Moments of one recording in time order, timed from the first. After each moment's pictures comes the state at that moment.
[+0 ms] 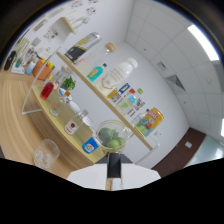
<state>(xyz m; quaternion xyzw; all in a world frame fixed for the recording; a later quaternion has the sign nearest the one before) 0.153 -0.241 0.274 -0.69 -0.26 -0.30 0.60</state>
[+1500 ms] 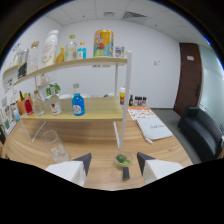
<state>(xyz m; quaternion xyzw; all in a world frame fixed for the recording) 0.231 -0.292 0.151 -0.86 0.03 -0.04 0.51</state>
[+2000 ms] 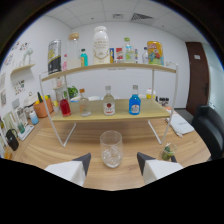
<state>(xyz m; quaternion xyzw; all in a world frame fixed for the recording) 0.051 -0.308 0.159 -0.85 0.01 0.02 0.52</state>
